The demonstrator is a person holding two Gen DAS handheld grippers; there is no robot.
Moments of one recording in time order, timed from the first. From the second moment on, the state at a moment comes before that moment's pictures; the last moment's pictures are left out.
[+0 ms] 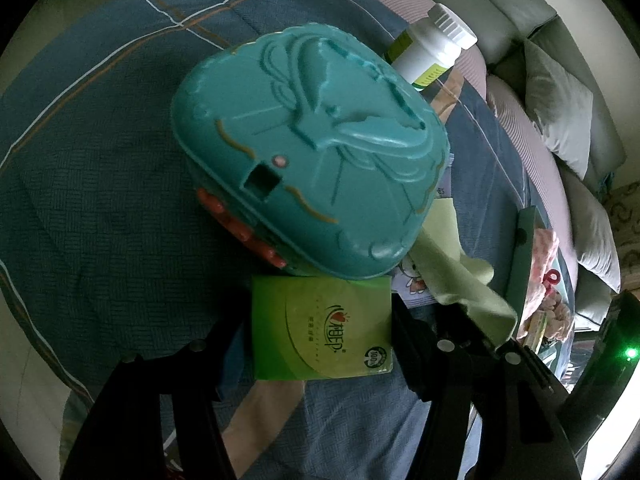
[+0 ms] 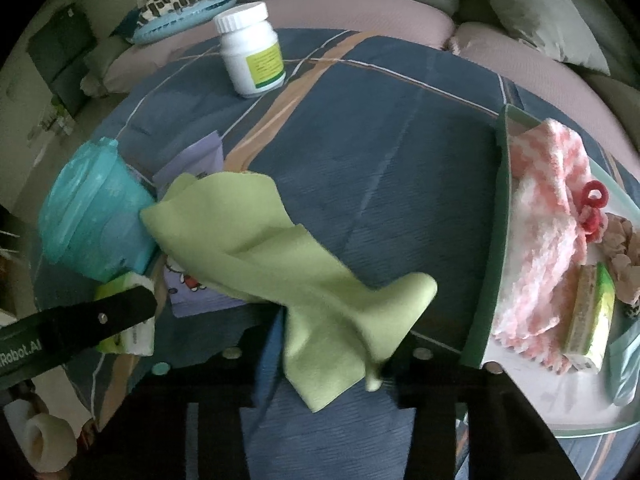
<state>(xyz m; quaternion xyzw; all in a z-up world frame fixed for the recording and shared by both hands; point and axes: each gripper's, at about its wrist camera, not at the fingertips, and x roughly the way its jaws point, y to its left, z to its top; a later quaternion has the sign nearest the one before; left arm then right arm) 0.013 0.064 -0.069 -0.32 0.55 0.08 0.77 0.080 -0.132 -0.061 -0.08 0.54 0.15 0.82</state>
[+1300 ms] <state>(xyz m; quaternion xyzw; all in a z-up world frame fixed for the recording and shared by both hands) 0.019 0.041 -0.048 -0.29 0.54 0.07 0.79 0.072 -0.178 0.009 0.01 0.43 0.14 0.89</state>
